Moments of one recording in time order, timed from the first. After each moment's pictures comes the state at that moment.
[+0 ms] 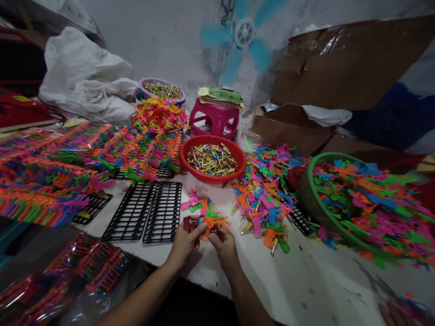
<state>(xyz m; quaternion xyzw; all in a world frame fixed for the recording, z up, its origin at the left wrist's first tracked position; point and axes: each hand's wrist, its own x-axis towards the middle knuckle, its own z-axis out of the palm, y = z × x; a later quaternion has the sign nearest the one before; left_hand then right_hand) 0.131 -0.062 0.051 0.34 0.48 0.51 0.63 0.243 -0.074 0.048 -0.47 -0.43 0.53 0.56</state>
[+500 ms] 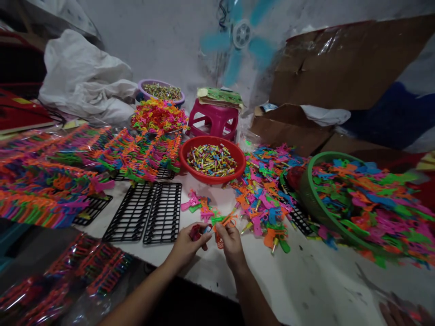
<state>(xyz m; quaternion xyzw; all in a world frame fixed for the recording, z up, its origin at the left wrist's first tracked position) 0.121 -0.064 0.052 0.49 0.44 0.43 0.61 0.254 -0.070 0.050 -0.52 -0.46 0.48 0.54</state>
